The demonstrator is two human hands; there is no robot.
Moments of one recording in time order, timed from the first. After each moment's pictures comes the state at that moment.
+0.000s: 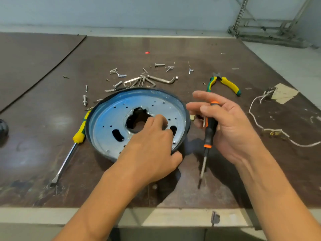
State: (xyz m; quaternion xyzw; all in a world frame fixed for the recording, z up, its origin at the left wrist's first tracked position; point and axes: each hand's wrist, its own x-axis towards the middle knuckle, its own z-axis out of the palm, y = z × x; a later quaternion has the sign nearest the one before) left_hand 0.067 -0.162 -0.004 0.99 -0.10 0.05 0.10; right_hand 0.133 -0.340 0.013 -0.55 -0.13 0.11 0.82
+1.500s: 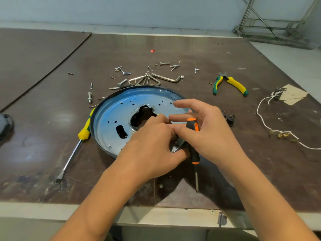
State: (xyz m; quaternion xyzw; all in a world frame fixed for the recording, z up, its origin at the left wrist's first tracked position) left_hand 0.063 -0.155 0.012 0.97 -0.08 0.04 0.22; right_hand 0.110 -0.306 0.017 -0.79 -0.19 0.06 0.58
